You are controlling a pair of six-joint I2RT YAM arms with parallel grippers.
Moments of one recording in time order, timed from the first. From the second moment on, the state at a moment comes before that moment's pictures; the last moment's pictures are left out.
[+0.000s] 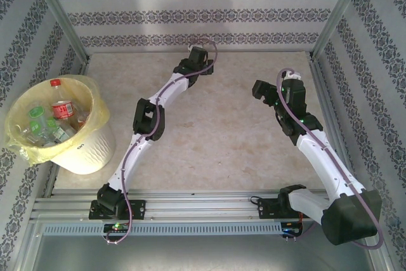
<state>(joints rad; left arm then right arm) -0.41 2.82 2.63 -0.45 -0.25 -0.33 0.18 1.08 0.87 -0.24 0.09 0.46</state>
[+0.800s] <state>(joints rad) -0.37 2.57 2.25 -0.36 -0.16 -0.39 0.18 0.97 0.87 -0.25 0.14 0.37</state>
